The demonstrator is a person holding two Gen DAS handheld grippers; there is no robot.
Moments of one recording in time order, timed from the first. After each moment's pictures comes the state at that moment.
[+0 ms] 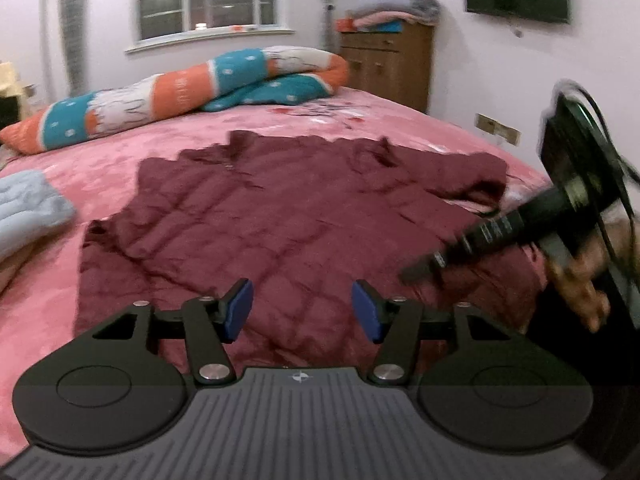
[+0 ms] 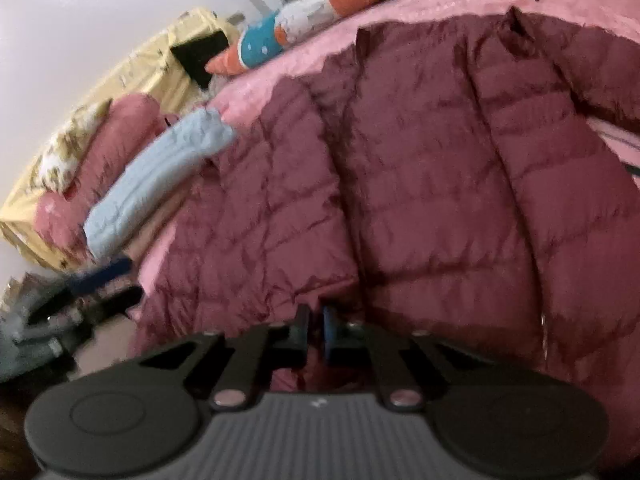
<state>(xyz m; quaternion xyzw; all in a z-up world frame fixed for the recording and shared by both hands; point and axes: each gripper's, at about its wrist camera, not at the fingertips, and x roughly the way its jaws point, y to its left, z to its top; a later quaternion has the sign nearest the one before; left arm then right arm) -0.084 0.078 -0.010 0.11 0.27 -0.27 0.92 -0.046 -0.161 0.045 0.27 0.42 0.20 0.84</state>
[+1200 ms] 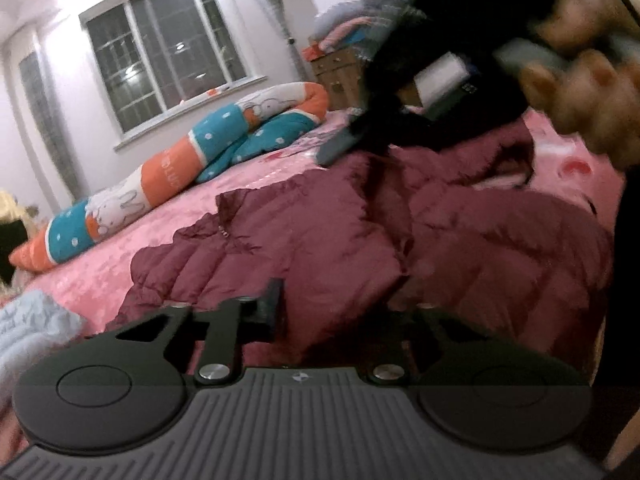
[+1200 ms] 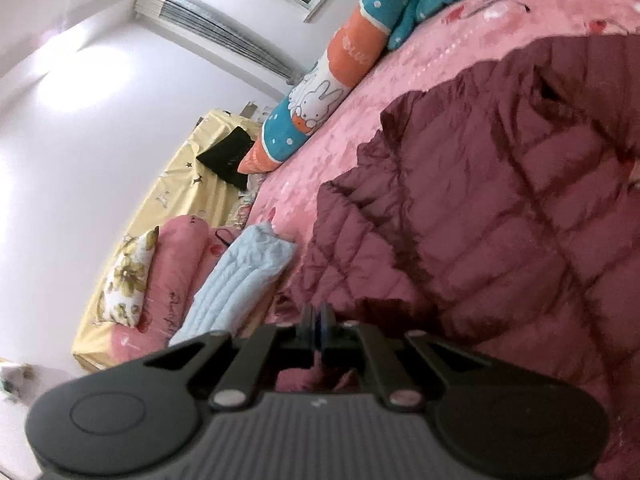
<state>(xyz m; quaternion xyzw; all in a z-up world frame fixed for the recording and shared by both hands) -0.054 0.027 -0.035 0.23 0.16 -0.24 0.93 0.010 -0.177 0.088 0.43 0.33 0.20 0.82</state>
